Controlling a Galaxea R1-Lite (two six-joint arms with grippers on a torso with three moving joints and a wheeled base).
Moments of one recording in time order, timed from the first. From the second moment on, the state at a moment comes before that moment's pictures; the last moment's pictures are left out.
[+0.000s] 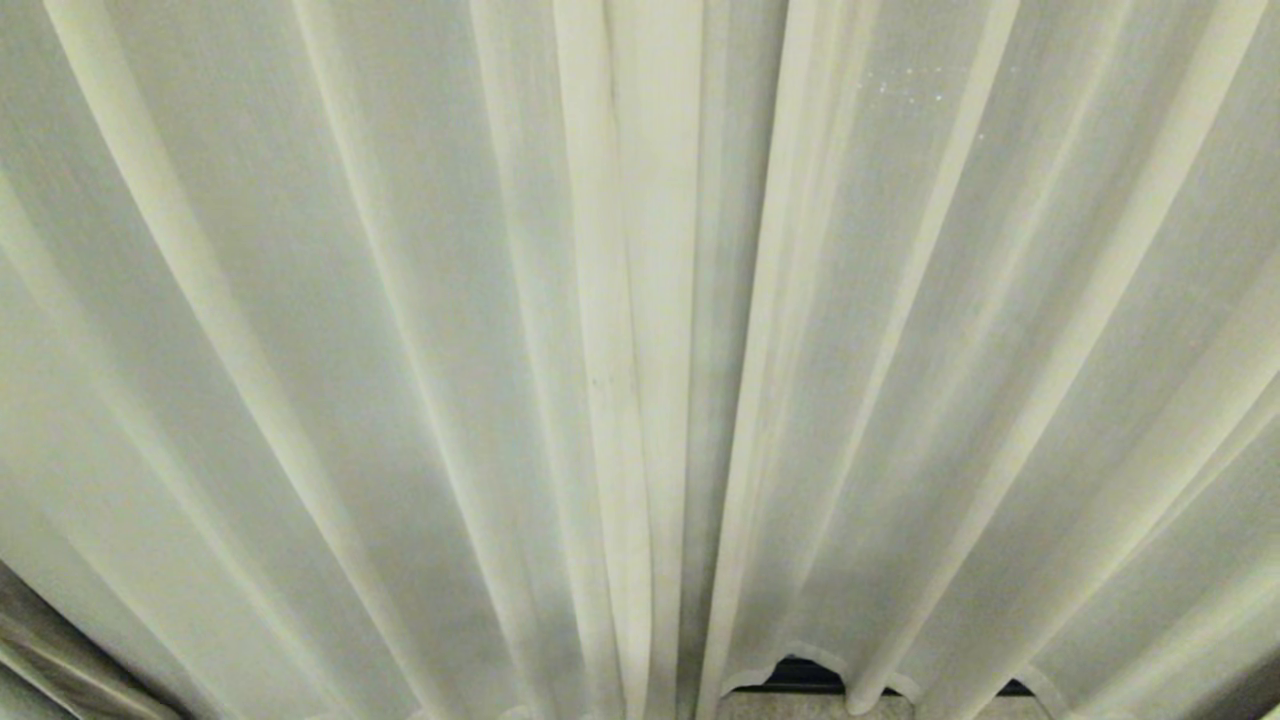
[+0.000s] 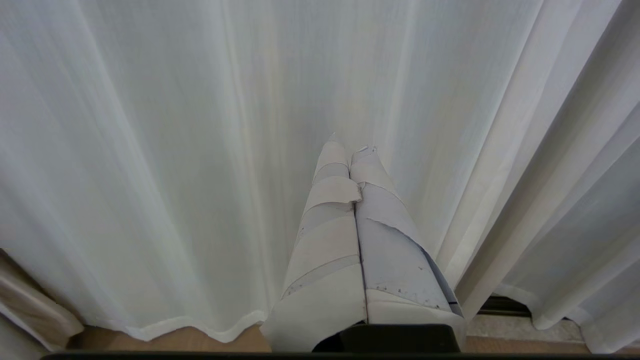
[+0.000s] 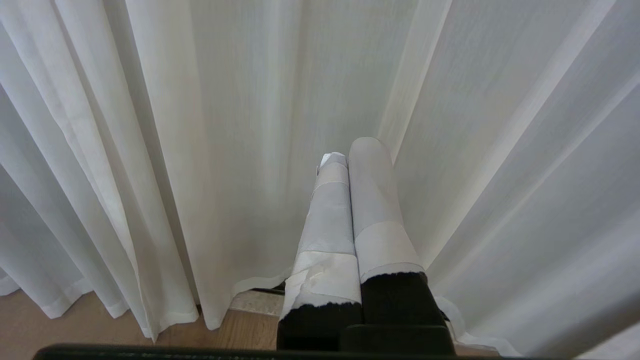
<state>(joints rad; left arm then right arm) 0.00 0.00 0.00 0.00 0.02 -0.03 0.01 0.00 0.00 0.00 0.04 -0.13</state>
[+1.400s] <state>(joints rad) 0.00 0.00 0.00 0.00 0.02 -0.03 0.01 0.00 0.00 0.00 0.04 -0.13</state>
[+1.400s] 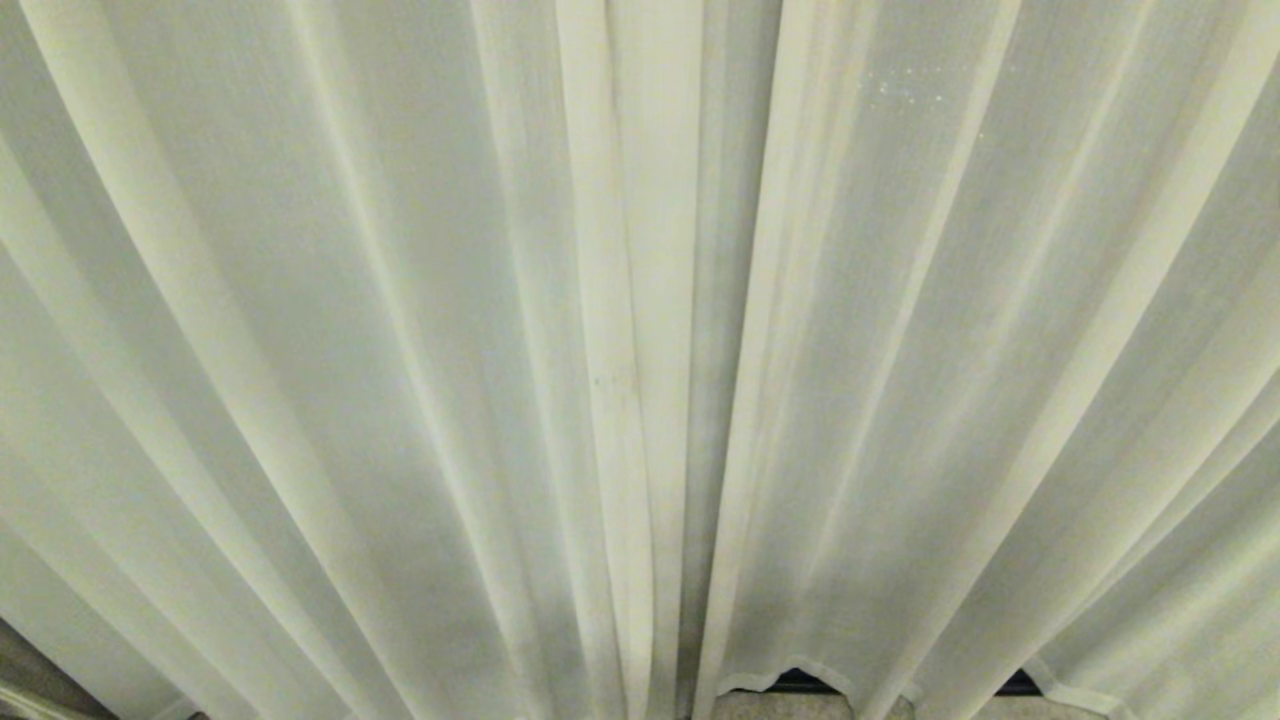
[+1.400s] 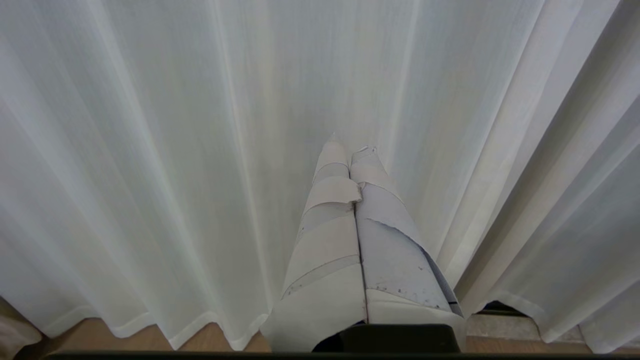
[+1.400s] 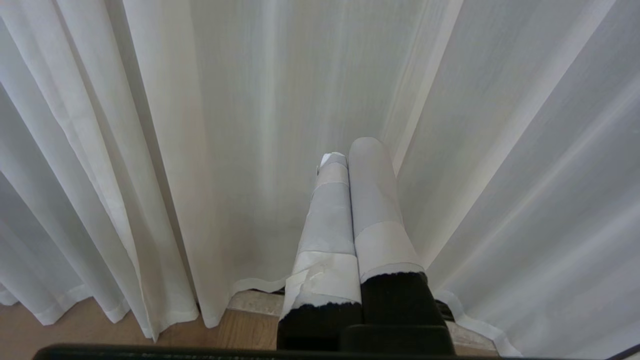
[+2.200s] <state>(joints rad) 0.00 0.00 0.00 0.00 0.02 -0.02 0.01 0.00 0.00 0.00 0.04 -0.13</state>
